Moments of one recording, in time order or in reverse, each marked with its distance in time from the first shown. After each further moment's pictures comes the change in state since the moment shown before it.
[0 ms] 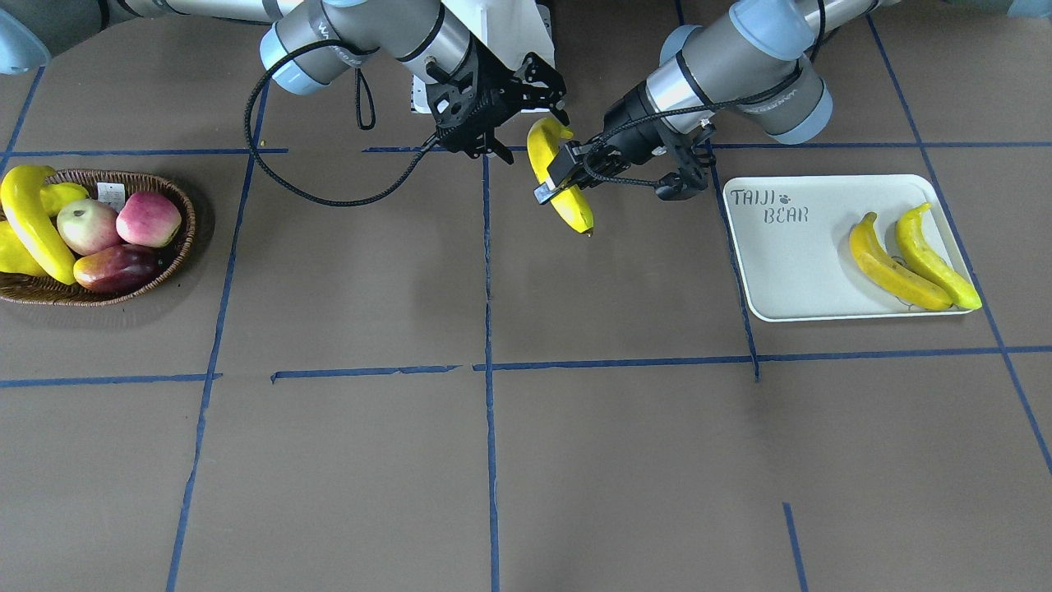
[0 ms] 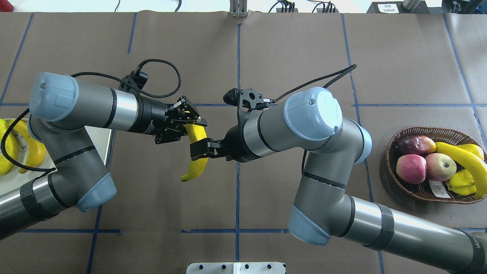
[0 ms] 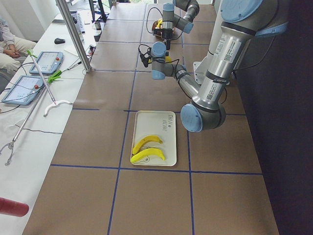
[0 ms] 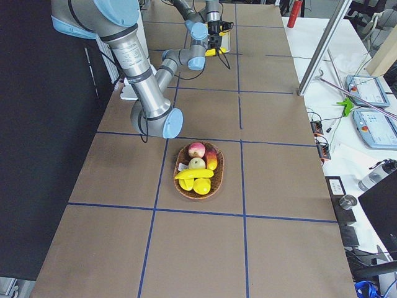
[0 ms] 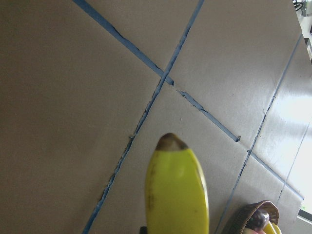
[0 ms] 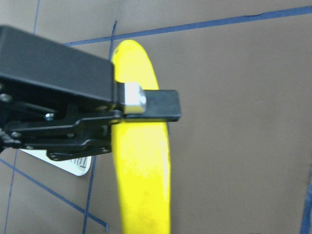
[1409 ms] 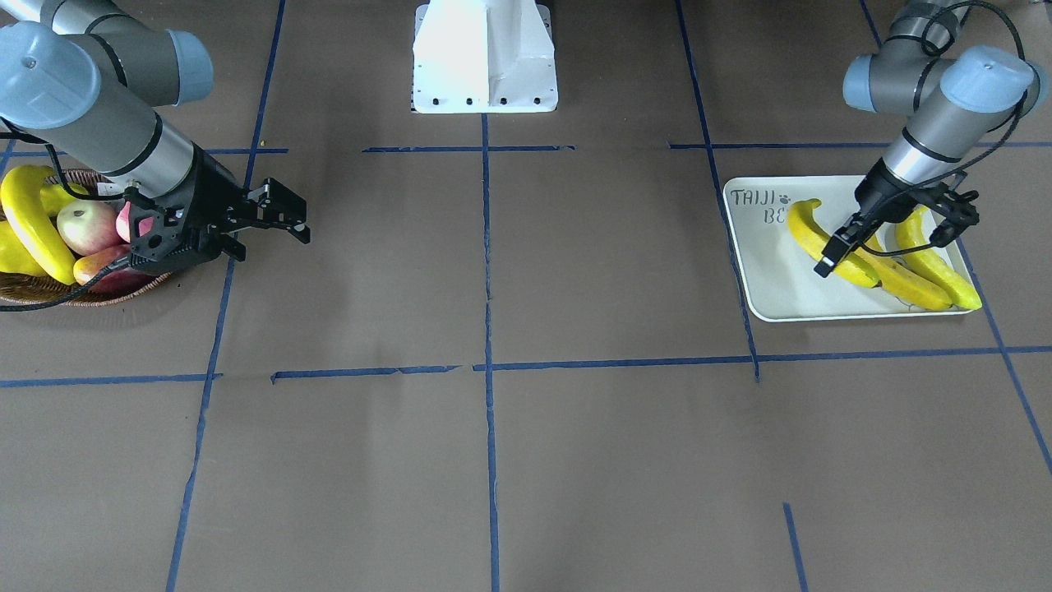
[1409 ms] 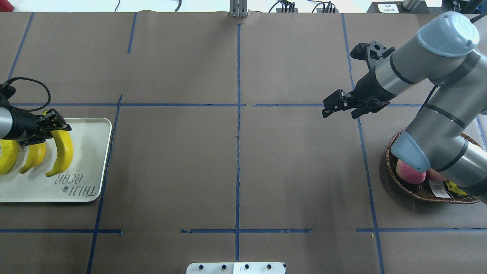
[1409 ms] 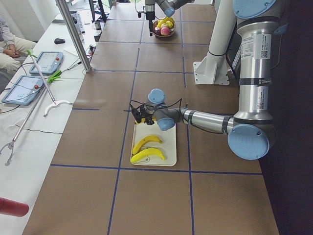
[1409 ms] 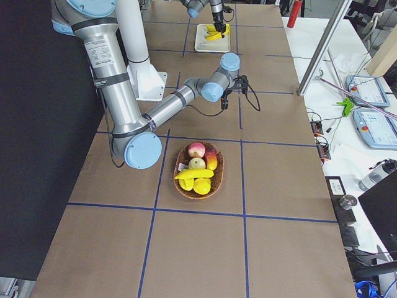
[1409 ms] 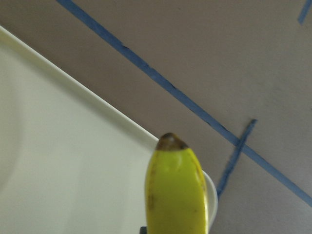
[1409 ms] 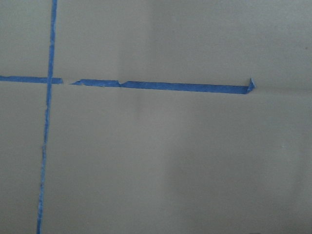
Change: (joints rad) left arm -0.248 0.479 0.103 0.022 0.032 0.353; right arm 0.388 -0.338 0.057 -0.250 0.288 -0.410
